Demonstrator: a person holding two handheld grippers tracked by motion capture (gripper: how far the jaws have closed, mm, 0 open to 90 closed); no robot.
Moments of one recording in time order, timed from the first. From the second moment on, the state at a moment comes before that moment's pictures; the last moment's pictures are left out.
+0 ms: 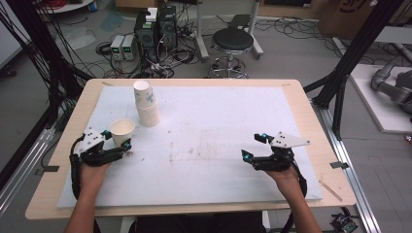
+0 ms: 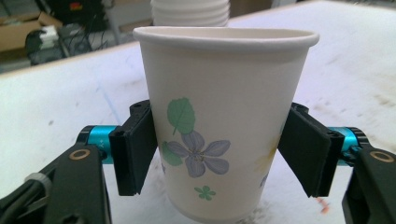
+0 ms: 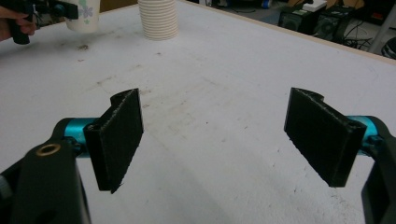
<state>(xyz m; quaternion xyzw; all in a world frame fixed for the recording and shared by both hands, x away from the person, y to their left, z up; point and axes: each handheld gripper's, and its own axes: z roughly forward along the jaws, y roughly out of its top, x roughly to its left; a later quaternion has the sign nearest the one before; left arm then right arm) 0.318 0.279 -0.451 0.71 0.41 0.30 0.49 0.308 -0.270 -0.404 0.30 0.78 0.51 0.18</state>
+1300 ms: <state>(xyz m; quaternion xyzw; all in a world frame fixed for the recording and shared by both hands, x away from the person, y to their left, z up) 0.278 0.297 -0.423 0.65 0.48 0.35 0.47 0.307 -0.277 -0.404 0.31 0.78 0.51 0.18</state>
